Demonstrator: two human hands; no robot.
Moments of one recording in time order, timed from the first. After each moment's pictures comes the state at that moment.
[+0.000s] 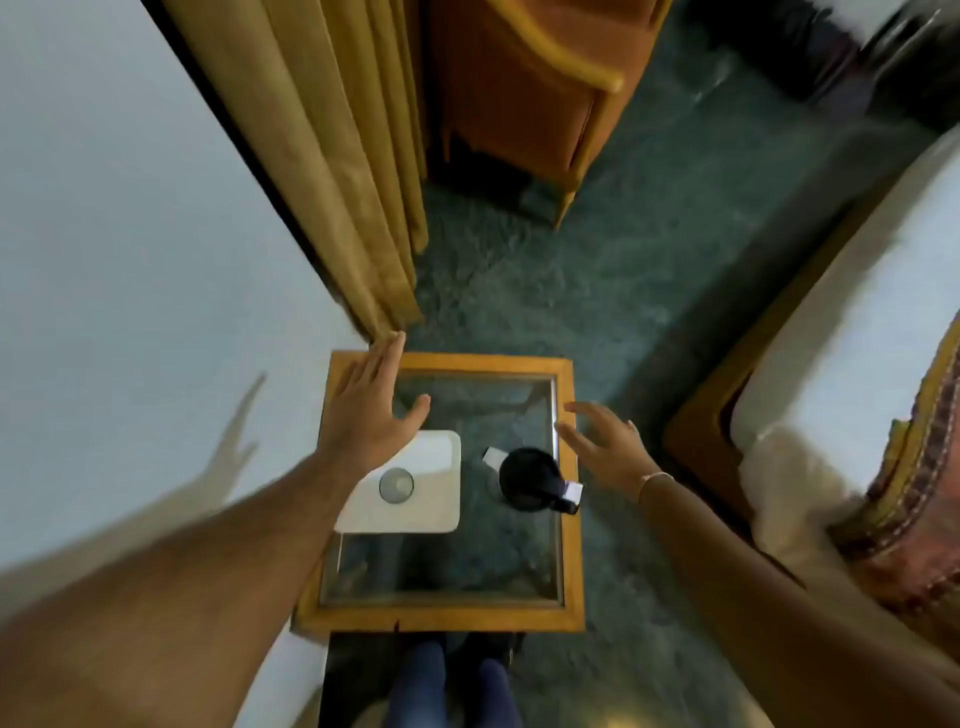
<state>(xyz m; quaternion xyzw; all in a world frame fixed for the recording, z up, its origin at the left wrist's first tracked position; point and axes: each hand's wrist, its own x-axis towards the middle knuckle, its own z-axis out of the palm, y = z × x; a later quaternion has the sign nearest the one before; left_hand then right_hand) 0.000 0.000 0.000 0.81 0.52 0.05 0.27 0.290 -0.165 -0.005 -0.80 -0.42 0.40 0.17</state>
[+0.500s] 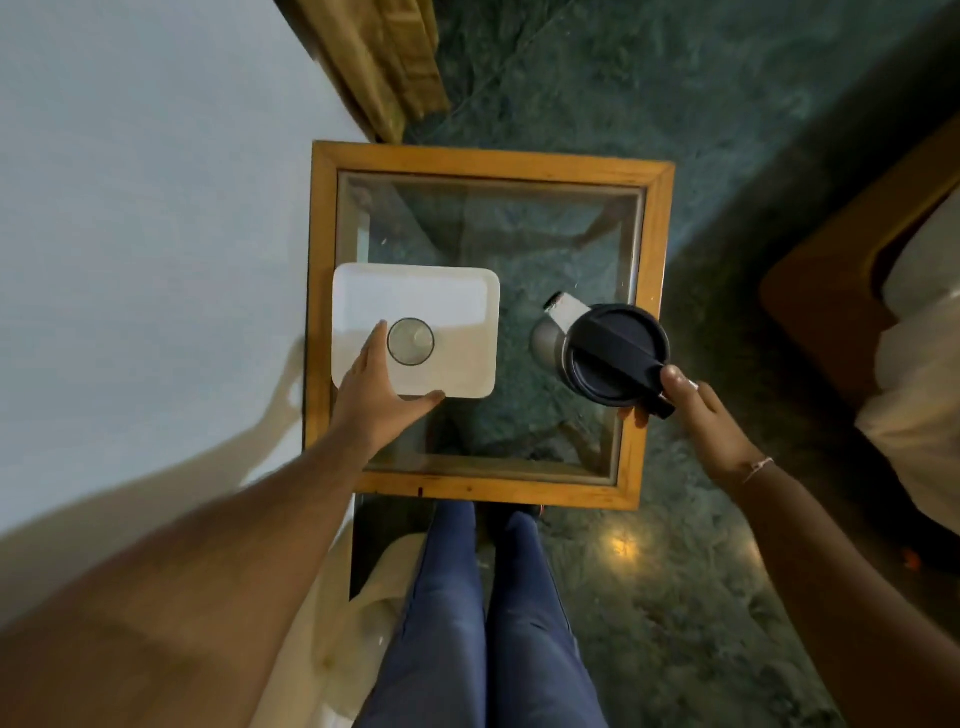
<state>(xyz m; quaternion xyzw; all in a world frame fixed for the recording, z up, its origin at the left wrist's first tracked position) -0.081 -0.100 -0.247 0.65 0.63 -0.10 0.40 0.271 -0.244 -0.156 -0.70 -0.28 0.59 0.28</state>
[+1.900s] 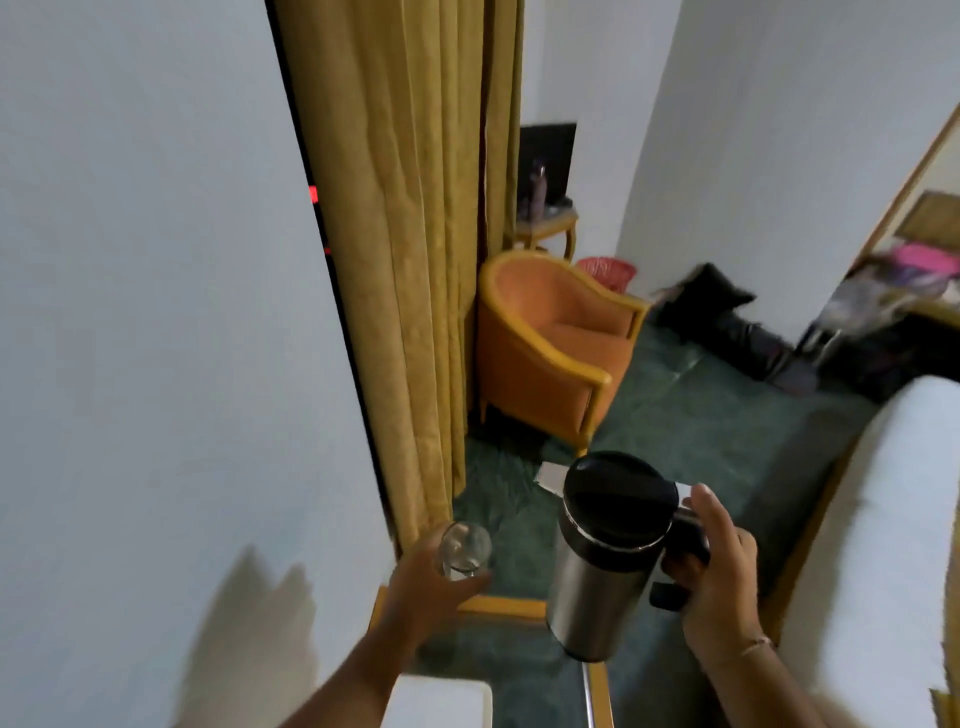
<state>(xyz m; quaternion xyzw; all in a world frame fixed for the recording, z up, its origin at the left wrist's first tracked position) -0.003 0.003 0.179 0.72 0.48 0.25 0.42 0.257 -0.148 0.314 -0.58 -0.24 0.30 0.72</state>
